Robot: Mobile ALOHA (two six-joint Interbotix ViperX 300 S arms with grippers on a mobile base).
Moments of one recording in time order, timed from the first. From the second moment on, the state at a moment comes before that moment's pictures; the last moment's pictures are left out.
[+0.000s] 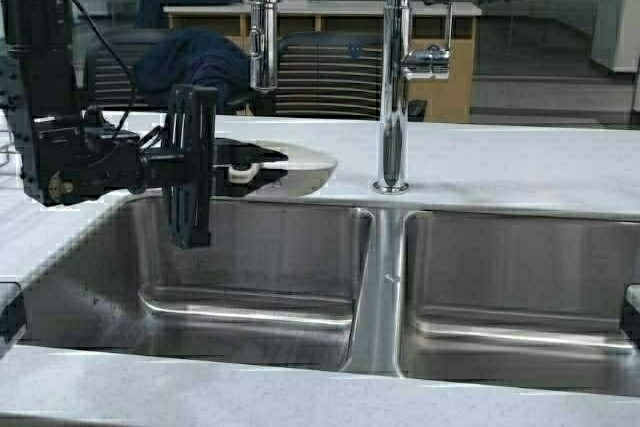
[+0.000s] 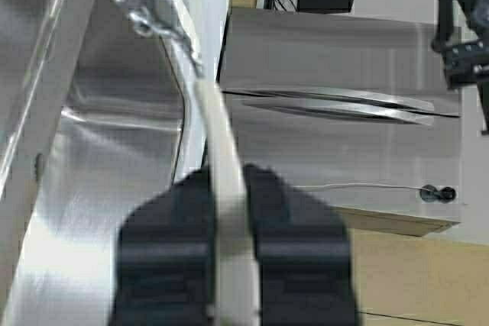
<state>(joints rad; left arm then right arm) -0.42 0.56 1.05 0.39 -1.52 -1.56 0.18 0.23 0.34 -0.13 -0.27 0.12</state>
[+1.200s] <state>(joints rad) -0.42 0.56 1.09 0.39 -1.58 -1.55 0.05 0.25 0.32 0.03 -0.12 0.16</state>
